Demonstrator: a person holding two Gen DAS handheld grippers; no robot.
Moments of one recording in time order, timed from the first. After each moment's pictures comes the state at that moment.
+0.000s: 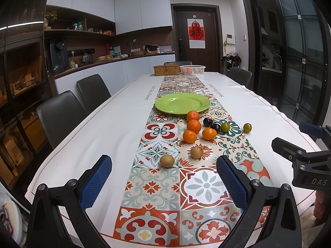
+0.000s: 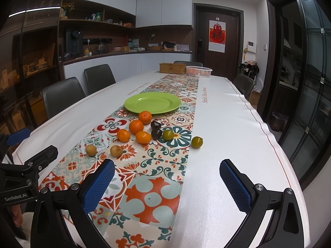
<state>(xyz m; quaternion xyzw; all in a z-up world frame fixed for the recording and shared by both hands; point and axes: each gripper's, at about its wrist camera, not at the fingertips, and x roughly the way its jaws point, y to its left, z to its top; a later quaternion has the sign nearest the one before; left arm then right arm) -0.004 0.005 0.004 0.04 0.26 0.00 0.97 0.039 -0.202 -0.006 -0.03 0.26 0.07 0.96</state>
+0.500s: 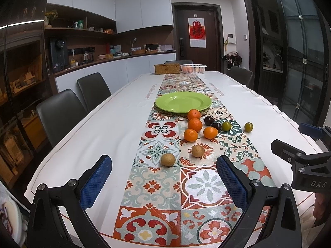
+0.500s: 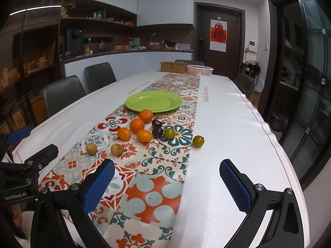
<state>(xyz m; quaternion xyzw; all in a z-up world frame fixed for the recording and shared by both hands) -0.001 0.012 0.003 0.03 0.26 0.00 0.96 0.040 -0.190 -0.006 -0.04 0.27 0.08 0.96</state>
